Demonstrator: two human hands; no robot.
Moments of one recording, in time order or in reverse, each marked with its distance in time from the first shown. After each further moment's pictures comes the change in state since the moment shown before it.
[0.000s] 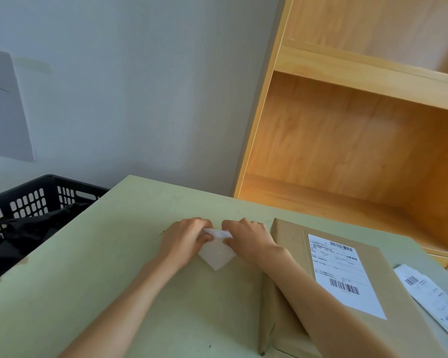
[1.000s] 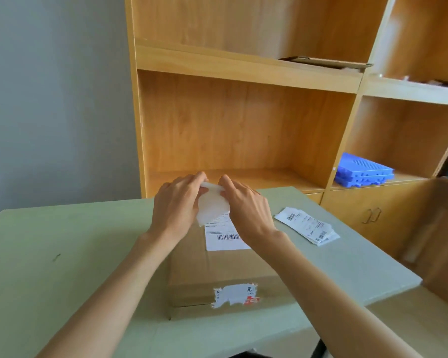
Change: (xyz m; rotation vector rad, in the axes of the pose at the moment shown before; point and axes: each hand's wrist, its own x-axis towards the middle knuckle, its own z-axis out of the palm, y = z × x) left_hand 0.010 0.199 0.003 0.026 0.322 0.507; right_hand -0.166 0.099 -0.054 0.022 0.616 0.372
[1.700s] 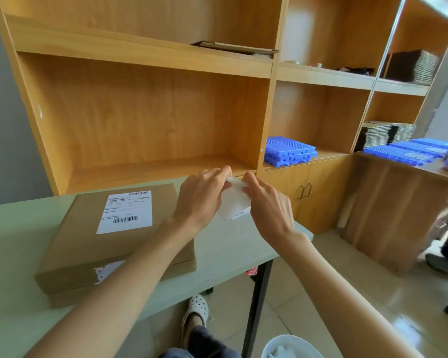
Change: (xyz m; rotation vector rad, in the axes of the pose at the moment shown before) left_hand 0.008 0.231 0.056 -0.216 -0.071 0.257; right_hand -0.134 0.176 -0.089 -0.101 0.056 0.224
